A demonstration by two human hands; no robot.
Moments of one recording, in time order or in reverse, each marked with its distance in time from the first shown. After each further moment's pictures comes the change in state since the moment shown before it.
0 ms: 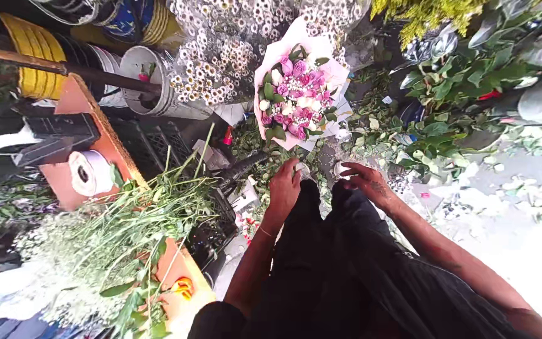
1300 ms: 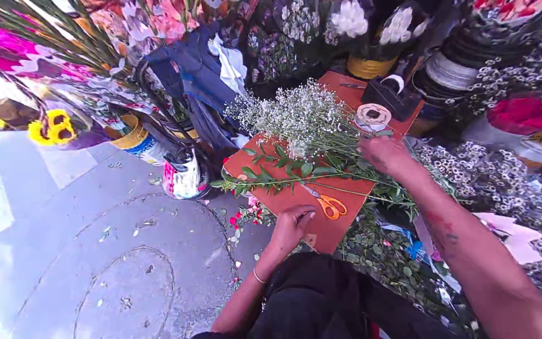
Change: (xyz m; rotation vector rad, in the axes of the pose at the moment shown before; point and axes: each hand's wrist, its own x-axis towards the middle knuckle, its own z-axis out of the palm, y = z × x) left_hand -0.452 -0.203 -0.134 -0.592 1.038 -0.226; right_hand -0.110 -0.339 0.515 -1.487 -0.429 -1.247
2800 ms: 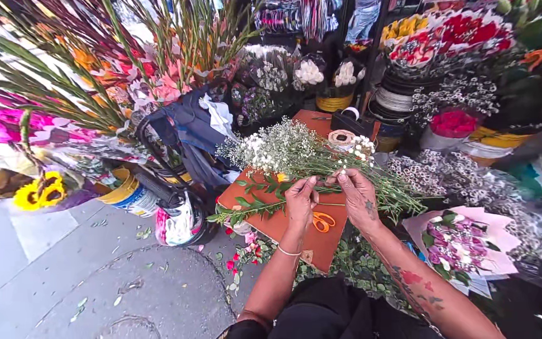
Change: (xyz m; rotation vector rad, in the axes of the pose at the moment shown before) left_hand 0.094 0.082 0.036 -0.955 0.273 -0.094; right_hand -0.082 -0.088 0.035 1.362 0.765 -0.271
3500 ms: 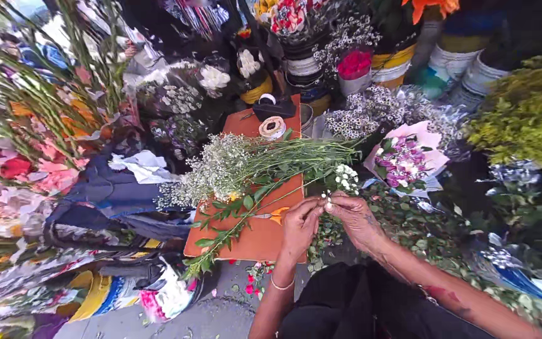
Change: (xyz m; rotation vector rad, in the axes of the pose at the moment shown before) left_hand -0.074 -0.044 0.040 0.580 -0.802 0.155; right_hand -0.128 -0.045 -0.078 0.059 0.437 0.253
